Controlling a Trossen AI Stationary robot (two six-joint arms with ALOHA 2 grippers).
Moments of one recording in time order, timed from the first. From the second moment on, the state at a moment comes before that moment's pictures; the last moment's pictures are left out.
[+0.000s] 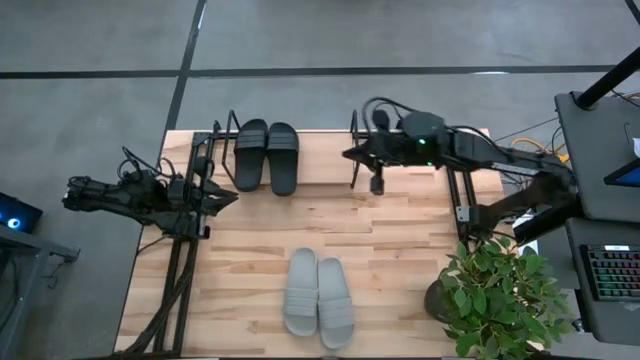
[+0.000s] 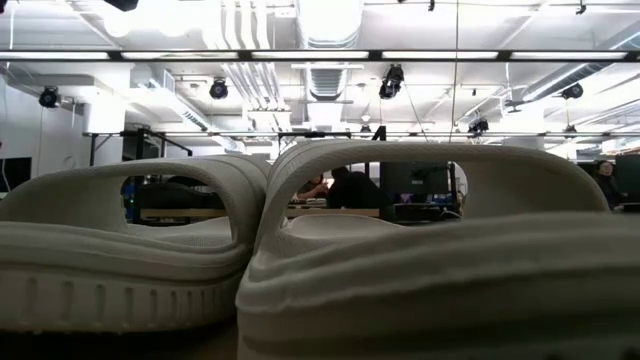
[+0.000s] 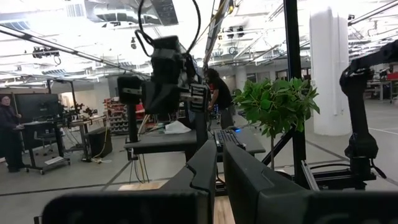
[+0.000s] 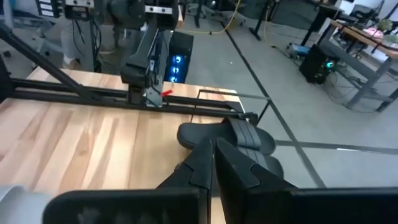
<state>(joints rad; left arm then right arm) -0.19 0.43 0.49 0.16 -0.16 0.15 -0.16 1.31 1.41 -0.39 -0.01 -0.23</state>
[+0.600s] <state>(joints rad) -0.19 0.57 0.49 0.25 -0.16 0.40 -0.16 1.01 1.02 -0.09 0.00 -0.26</state>
